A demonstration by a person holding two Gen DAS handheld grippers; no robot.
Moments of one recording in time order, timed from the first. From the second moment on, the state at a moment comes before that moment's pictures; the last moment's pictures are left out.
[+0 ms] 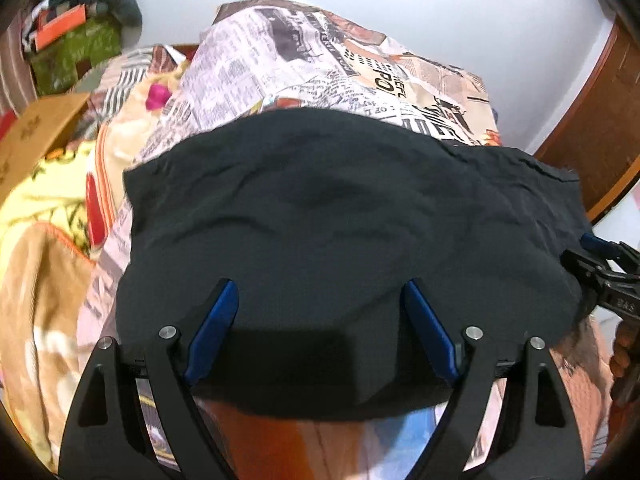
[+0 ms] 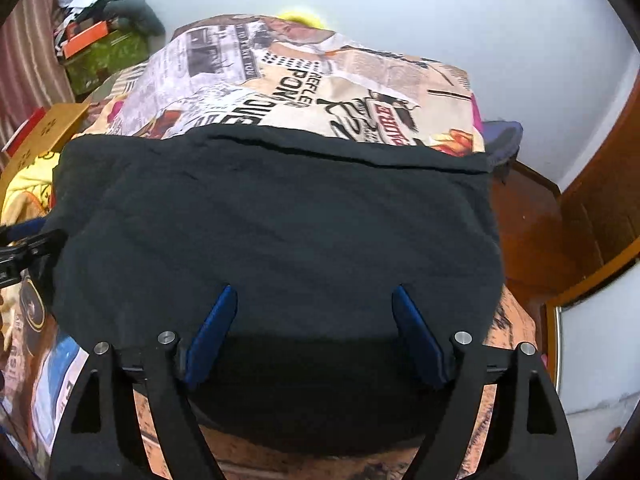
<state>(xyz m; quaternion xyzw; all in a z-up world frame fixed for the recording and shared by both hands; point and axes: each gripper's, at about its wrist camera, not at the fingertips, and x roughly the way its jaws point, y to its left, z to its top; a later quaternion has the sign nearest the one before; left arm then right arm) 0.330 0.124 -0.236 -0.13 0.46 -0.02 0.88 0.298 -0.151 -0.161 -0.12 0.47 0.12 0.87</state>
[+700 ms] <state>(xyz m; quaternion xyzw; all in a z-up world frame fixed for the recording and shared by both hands) 0.275 0.223 -0.284 -0.39 0.46 0.04 0.80 0.287 -0.118 -0.141 -0.08 0.45 0.16 0.88</state>
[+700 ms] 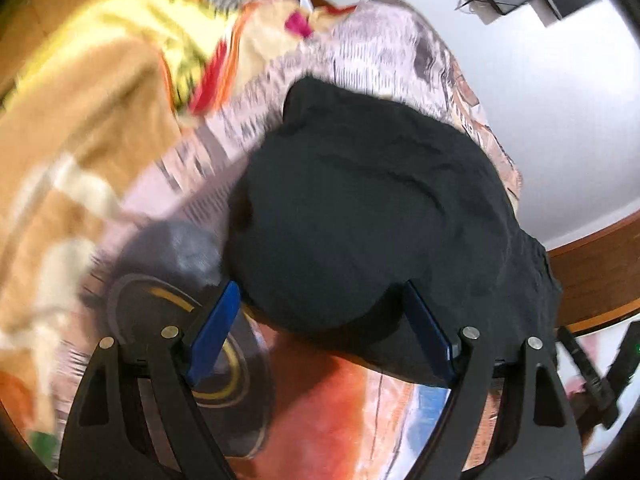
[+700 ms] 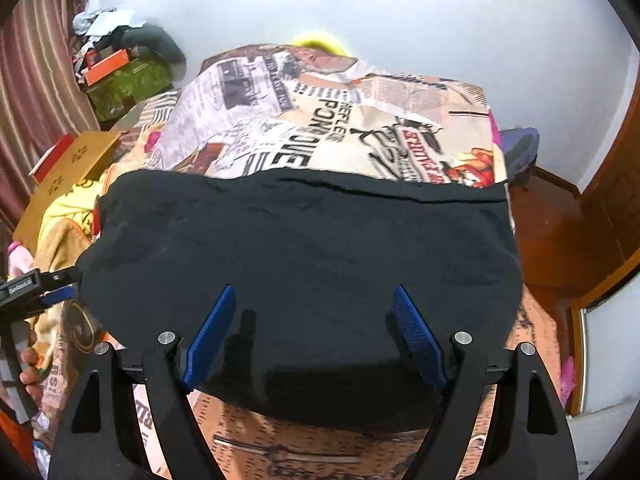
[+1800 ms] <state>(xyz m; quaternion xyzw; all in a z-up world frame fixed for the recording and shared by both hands) 0.312 0.198 -0.292 -0.45 0.39 0.09 0.80 0.287 -0.106 -0.165 -0.07 0.49 0.17 0.85</state>
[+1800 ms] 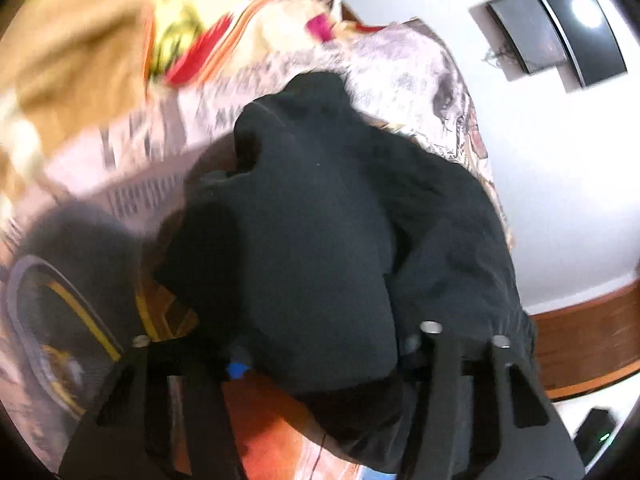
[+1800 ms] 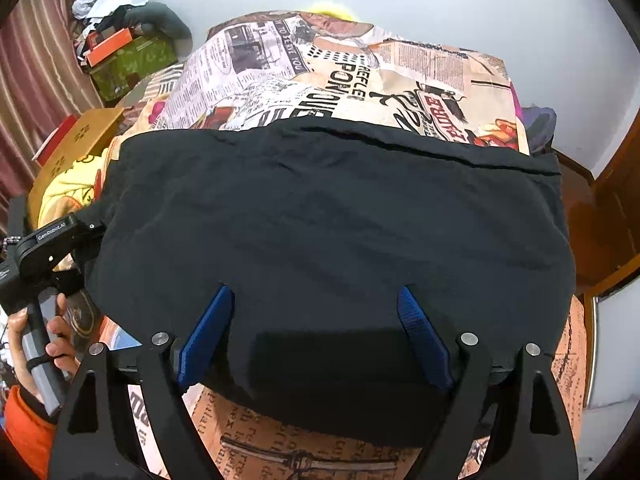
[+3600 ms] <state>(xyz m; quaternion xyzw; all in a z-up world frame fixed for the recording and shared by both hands) 0.293 -0.067 -0.154 -0.05 0.38 -0.12 0.91 0.242 -0.215 -0.128 -0.02 0.46 0.09 0.88</state>
